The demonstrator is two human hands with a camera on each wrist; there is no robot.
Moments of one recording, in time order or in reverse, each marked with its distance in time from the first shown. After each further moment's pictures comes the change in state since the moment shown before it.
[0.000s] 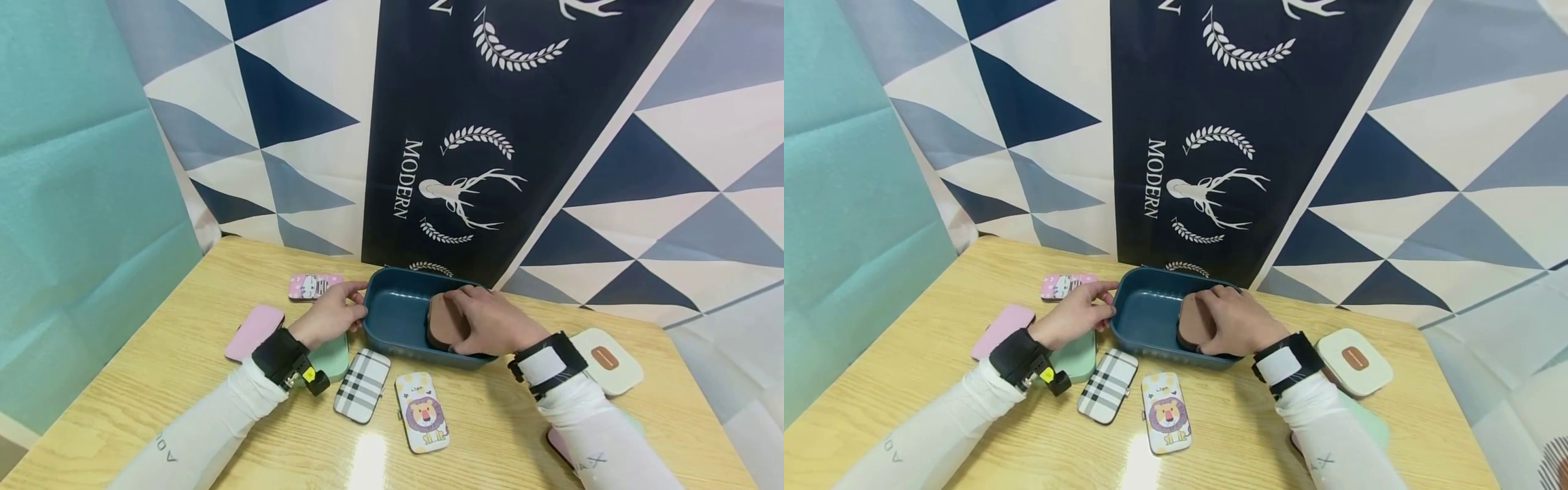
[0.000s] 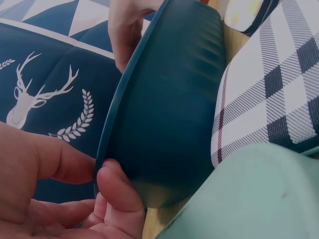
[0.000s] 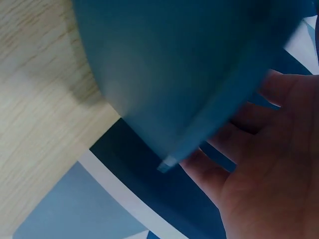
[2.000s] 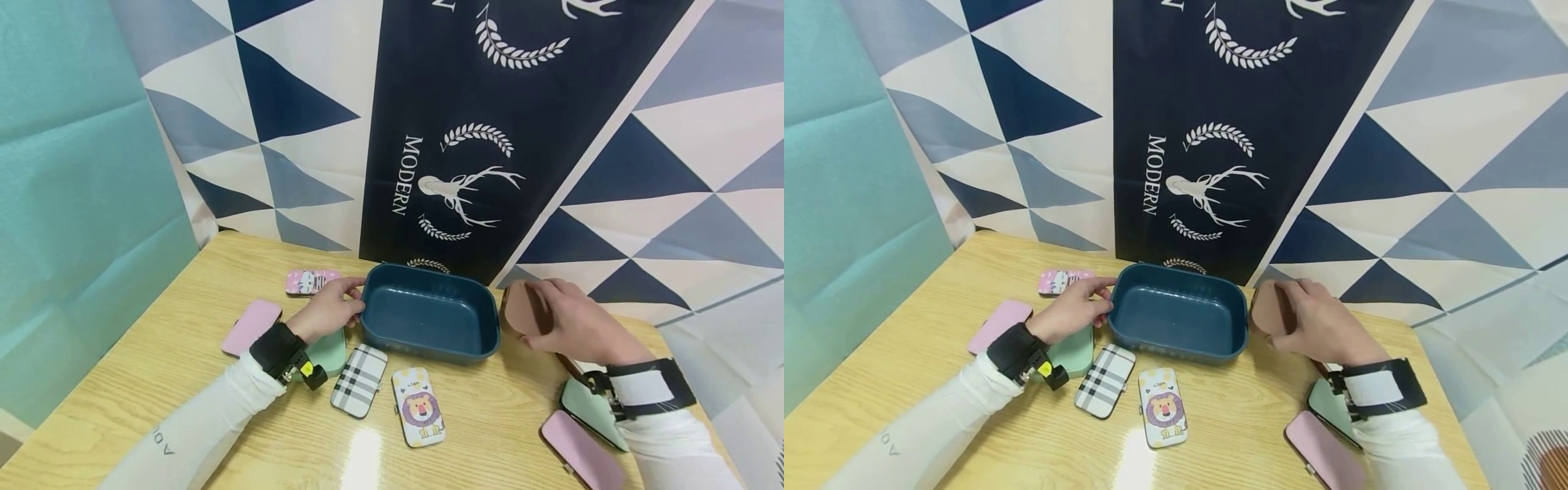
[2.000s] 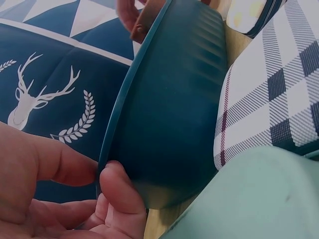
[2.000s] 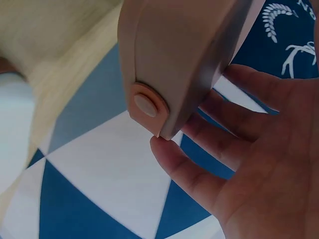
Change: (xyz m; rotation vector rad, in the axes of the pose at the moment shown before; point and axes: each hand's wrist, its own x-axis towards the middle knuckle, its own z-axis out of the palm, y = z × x) left_hand -0.001 0.003 -0.002 0.023 -0.002 -0.002; right_hand -0.091 0.060 -0.044 0.020 0.120 0.190
